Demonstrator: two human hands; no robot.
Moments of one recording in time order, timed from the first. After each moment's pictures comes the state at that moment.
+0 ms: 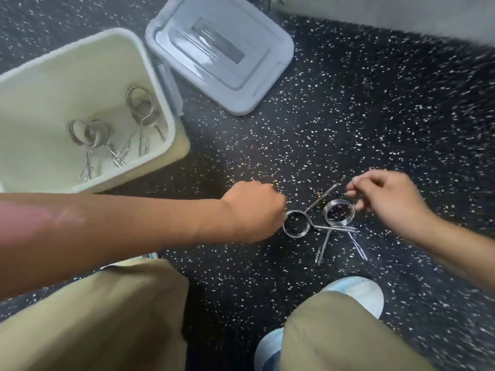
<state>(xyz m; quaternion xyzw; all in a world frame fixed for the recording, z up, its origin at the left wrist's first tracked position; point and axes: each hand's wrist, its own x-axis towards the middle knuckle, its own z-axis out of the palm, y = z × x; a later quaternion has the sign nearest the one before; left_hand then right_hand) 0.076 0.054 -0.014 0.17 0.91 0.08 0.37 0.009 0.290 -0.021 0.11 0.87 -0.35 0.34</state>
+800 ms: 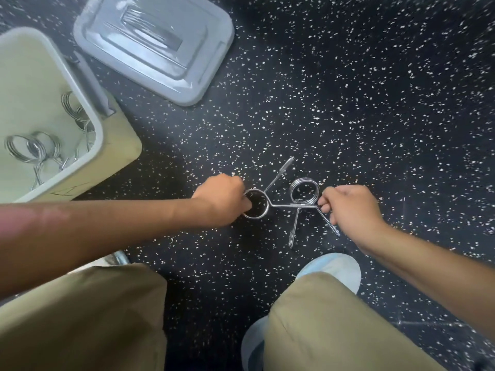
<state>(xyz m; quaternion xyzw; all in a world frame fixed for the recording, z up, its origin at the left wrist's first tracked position) 0.073 0.084 -0.063 -0.02 0.89 0.17 0.42 0.067 0.325 -0.054 0.28 0.83 -0.37 0.32</state>
